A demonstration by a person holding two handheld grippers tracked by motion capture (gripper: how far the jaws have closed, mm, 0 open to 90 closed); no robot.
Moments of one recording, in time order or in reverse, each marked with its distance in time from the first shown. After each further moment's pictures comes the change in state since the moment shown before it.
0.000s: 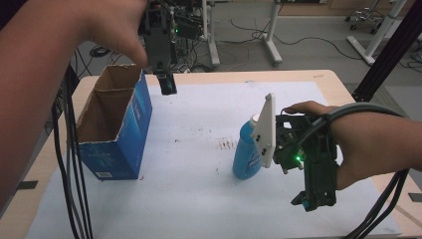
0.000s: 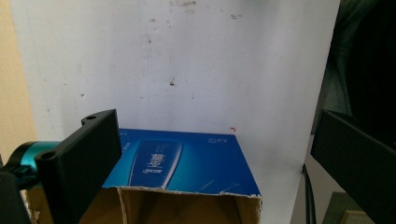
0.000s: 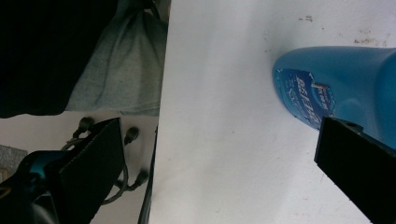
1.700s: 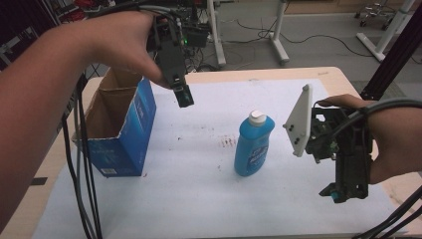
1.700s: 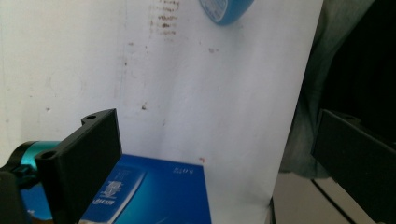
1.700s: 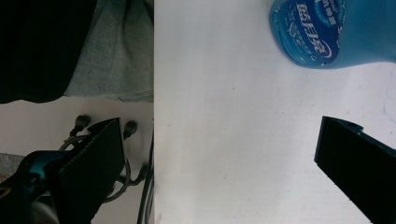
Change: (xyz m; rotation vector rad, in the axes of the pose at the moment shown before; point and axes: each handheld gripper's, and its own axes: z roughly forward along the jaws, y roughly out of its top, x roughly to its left) left arm -0.030 0.014 0.014 -0.119 -0.031 -0.147; right arm 0.006 -0.053 -0.001 -0.003 -0.044 0.056
